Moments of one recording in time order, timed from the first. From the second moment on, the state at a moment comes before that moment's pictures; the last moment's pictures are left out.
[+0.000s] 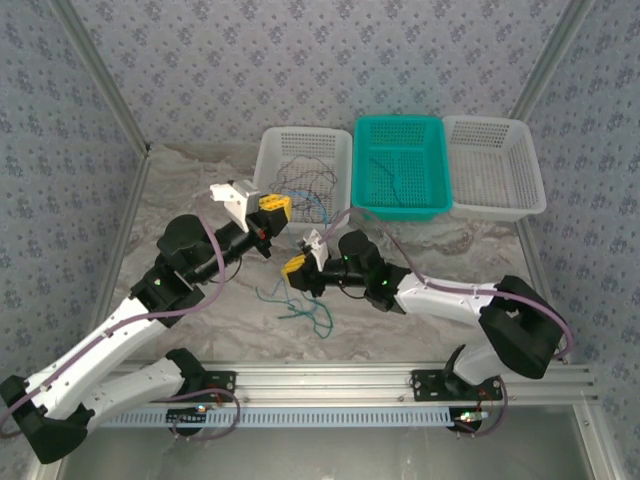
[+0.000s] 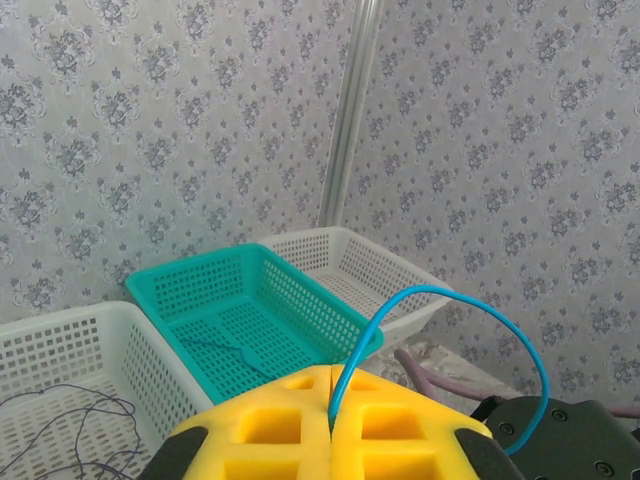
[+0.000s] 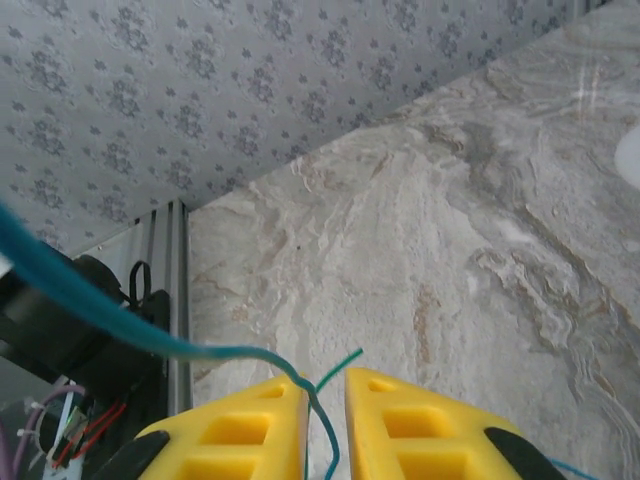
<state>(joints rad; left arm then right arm) -0.79 0.87 0.92 0.02 0.07 -0.20 0.91 1.45 0.74 0.46 -0.44 0.22</state>
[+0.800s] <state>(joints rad) -0.75 0.71 0.75 -0.22 -0.26 -0.52 0.88 1.38 0.76 0.55 -0.37 0.37</state>
